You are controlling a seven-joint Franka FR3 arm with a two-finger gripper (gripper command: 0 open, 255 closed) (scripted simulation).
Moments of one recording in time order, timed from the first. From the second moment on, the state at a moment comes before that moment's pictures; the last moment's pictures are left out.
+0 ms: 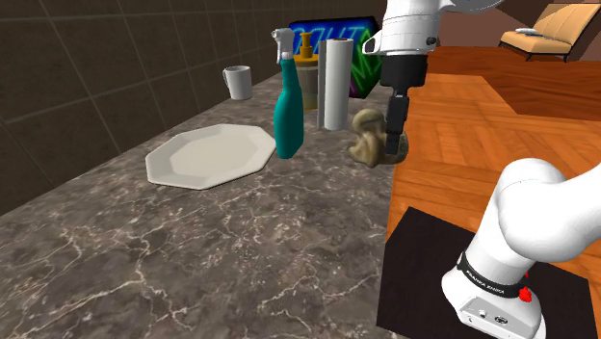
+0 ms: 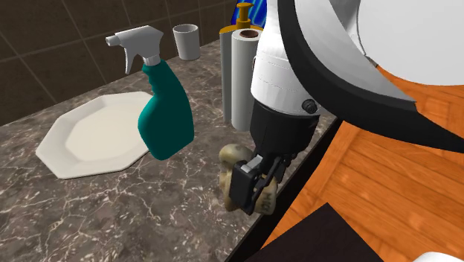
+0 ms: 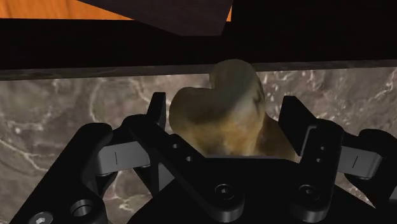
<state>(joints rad) 0.10 -0.83 0.09 -2.37 0.25 1.47 -0.13</state>
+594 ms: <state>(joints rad) 0.09 -0.82 0.09 -2.35 0.20 1.45 -0.13</state>
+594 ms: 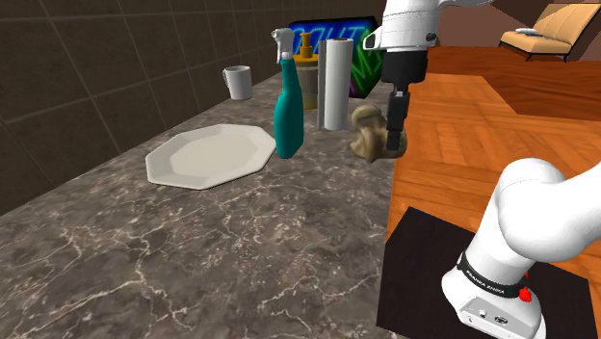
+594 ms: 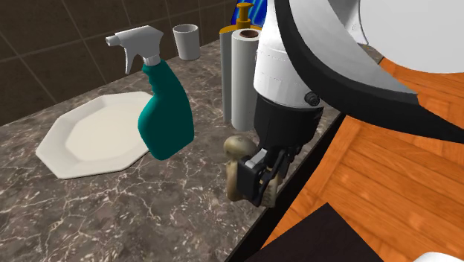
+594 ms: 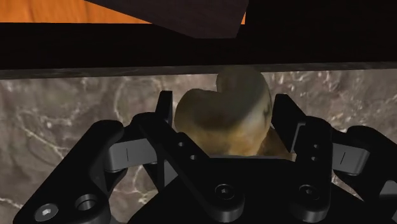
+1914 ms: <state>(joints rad) 0.10 -0.57 0.14 -2.00 0.21 1.36 -0.05</state>
